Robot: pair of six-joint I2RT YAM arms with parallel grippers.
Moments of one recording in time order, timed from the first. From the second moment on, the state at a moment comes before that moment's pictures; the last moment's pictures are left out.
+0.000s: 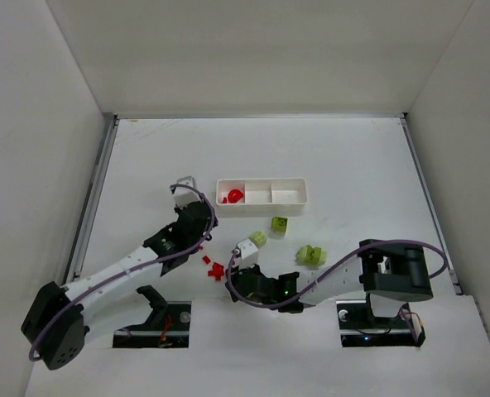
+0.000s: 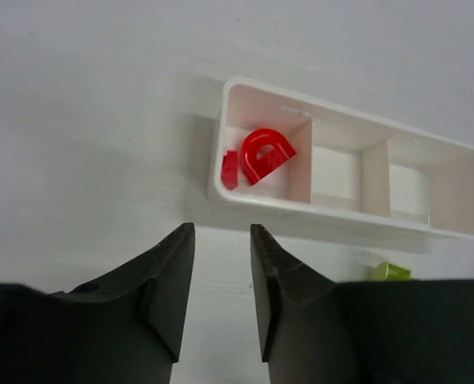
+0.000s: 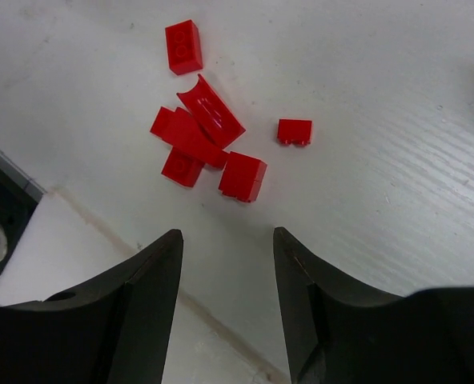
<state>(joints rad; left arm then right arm) -0.74 1.02 0.54 -0.03 -0.59 -0.70 1.49 1.67 0.72 0.27 0.56 0.77</state>
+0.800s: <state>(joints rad) -1.05 0.68 0.48 -0.71 -0.57 -0.94 1.29 1.57 0.75 0.26 0.61 0.66</state>
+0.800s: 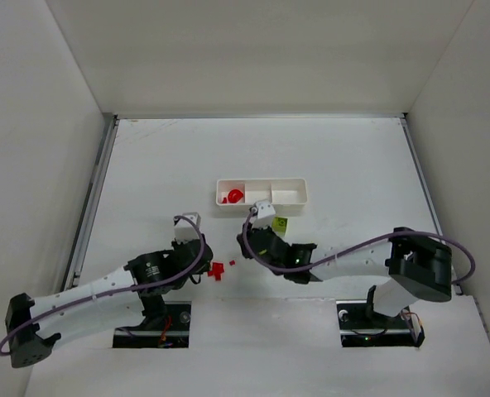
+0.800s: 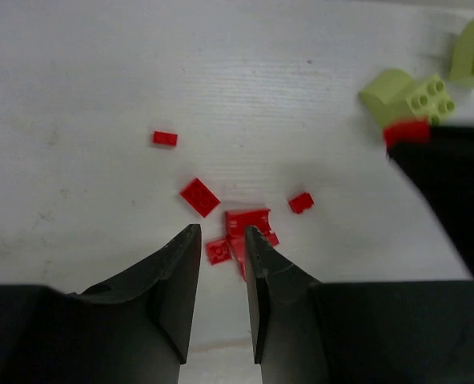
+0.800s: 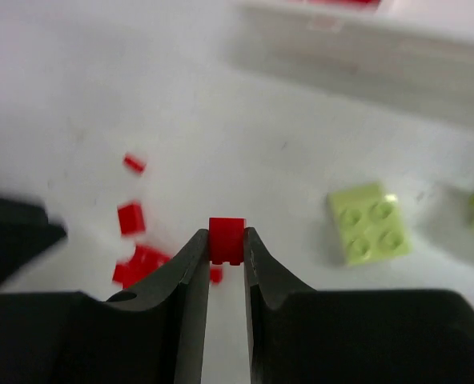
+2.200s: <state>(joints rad) -1.45 1.18 0.50 -0.66 -0.66 -1.36 0.96 1.58 0.85 0.37 0.43 0.50</state>
